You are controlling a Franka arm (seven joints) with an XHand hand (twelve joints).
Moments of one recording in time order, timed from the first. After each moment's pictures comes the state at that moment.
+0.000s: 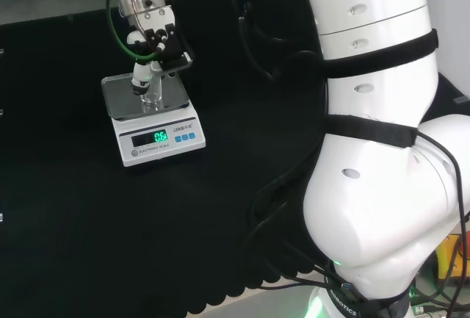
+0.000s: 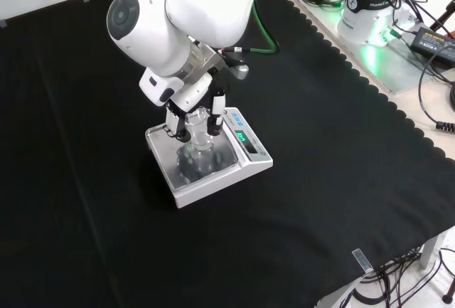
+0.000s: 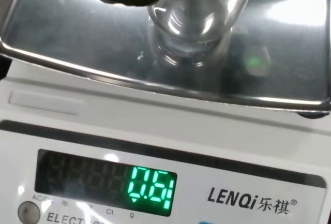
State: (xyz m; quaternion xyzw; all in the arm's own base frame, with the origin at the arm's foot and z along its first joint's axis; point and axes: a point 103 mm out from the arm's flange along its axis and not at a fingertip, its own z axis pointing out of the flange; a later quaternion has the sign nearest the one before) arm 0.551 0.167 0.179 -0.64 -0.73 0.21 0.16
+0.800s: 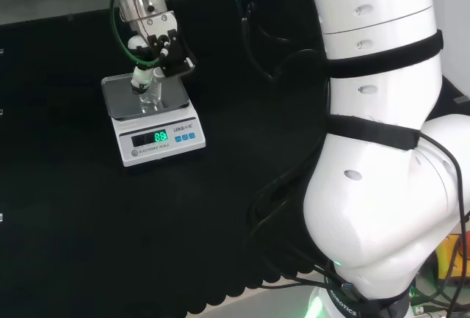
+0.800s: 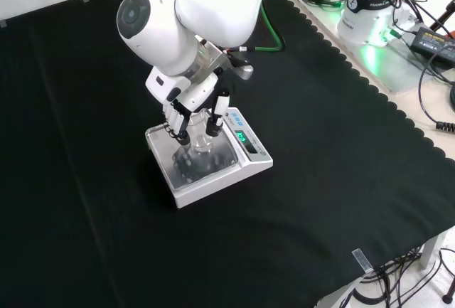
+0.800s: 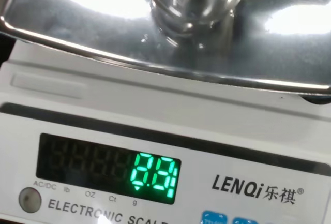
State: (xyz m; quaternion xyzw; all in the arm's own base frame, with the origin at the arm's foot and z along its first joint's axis) arm 0.542 0.169 0.175 -0.63 -0.73 0.20 0.15
